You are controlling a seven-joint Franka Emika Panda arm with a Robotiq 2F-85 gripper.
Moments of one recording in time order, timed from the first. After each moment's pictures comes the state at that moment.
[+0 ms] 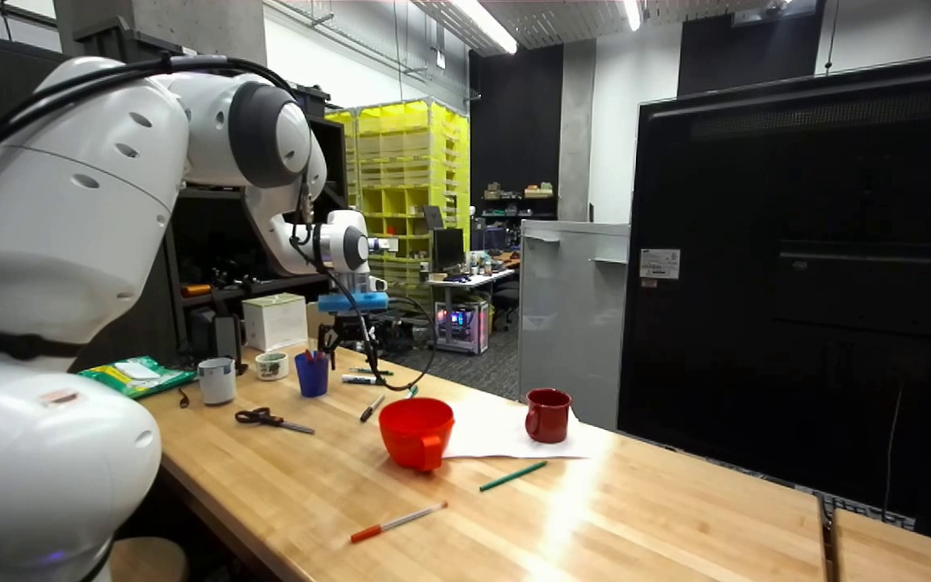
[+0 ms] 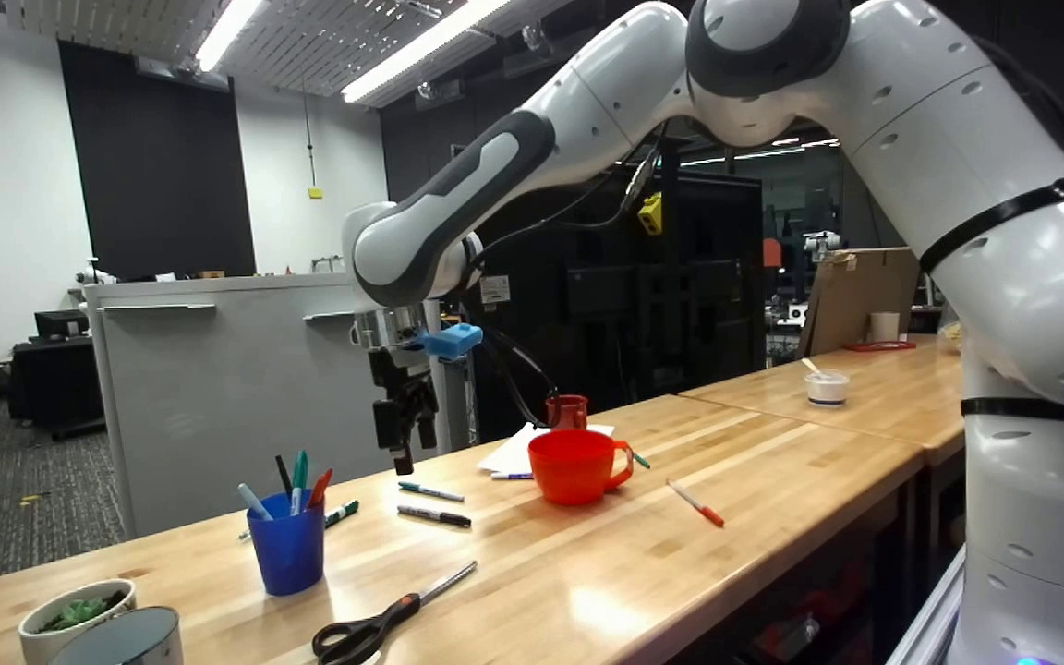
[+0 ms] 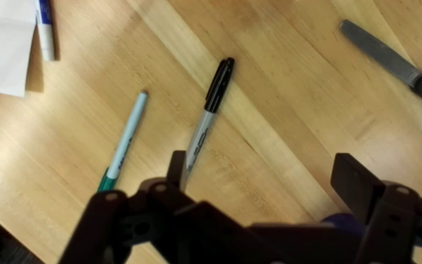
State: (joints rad) arm 0.26 0.48 0.23 -1.69 -0.18 2.09 -0.21
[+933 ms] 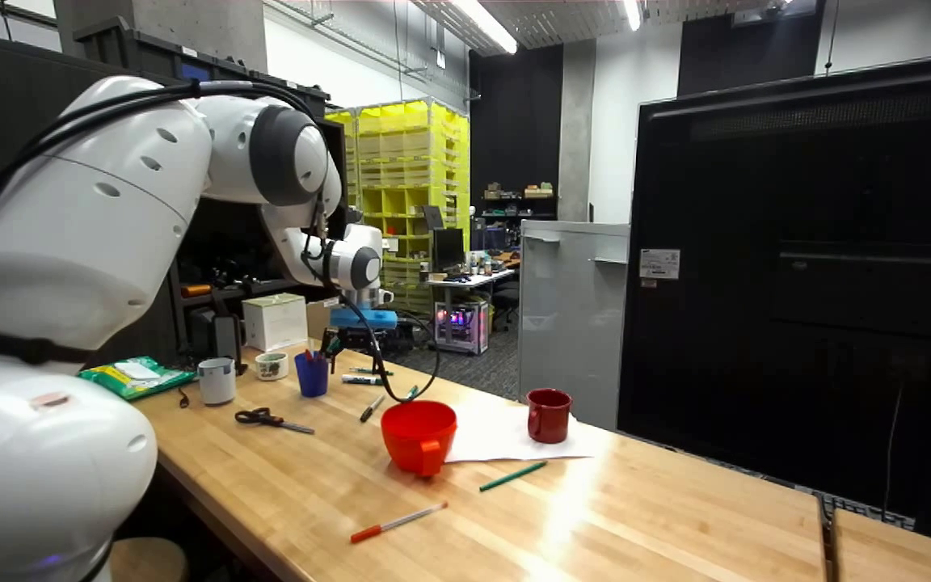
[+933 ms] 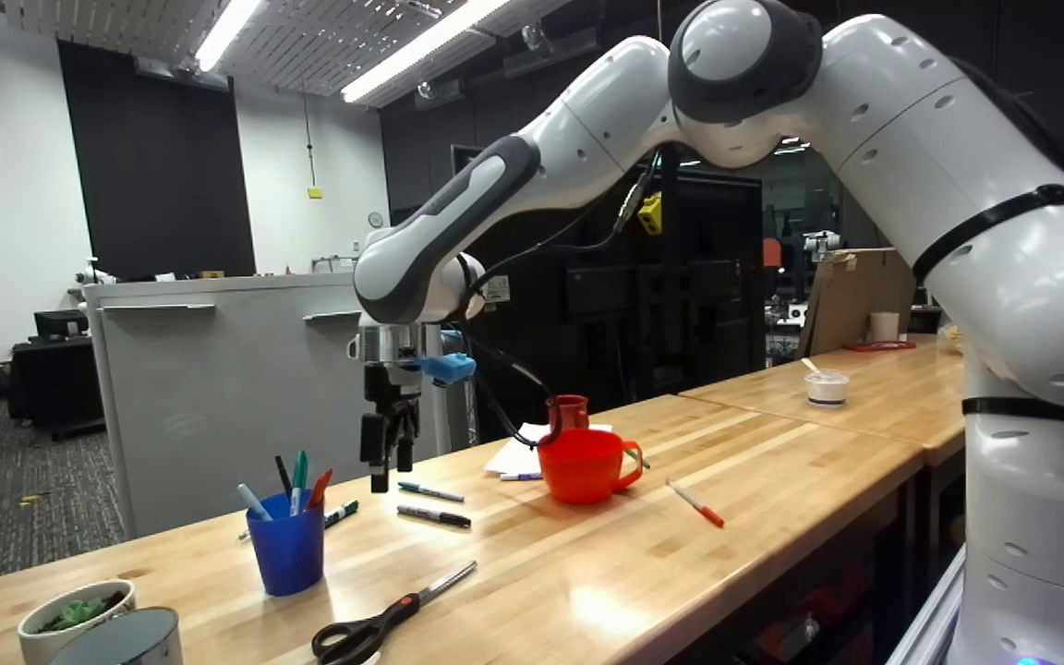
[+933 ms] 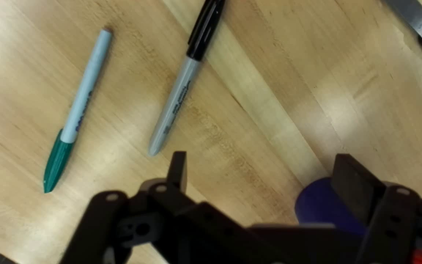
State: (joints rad) arm 0.21 0.56 0.25 -1.67 -0.02 2.24 -0.39
